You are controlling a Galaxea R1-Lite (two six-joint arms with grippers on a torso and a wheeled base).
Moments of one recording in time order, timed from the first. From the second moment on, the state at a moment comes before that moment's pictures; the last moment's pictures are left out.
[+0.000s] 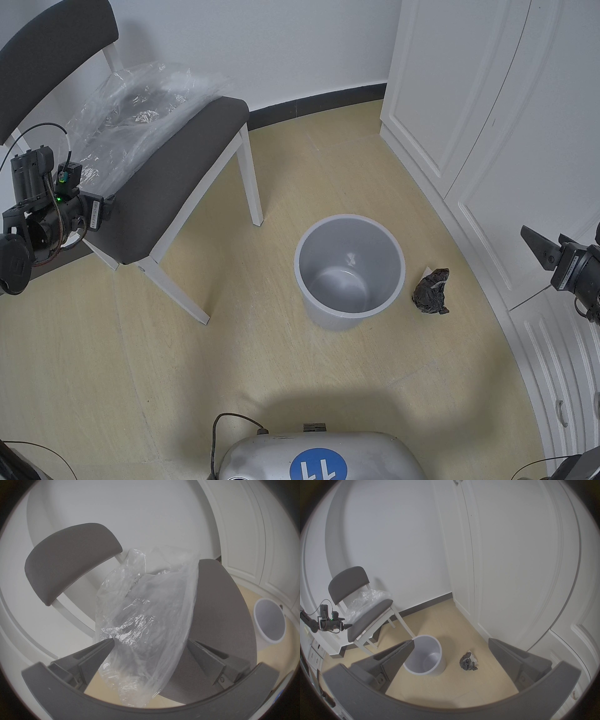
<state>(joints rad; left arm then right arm) 0.00 1.64 -0.98 -0.55 0.23 0.38 0.35 1.13 -0.50 -0.64 -0.30 0.15</state>
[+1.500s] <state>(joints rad) 0.03 1.61 -0.97 -0.54 0.23 0.37 0.34 1.05 -0.51 -0.63 -0.26 0.15</state>
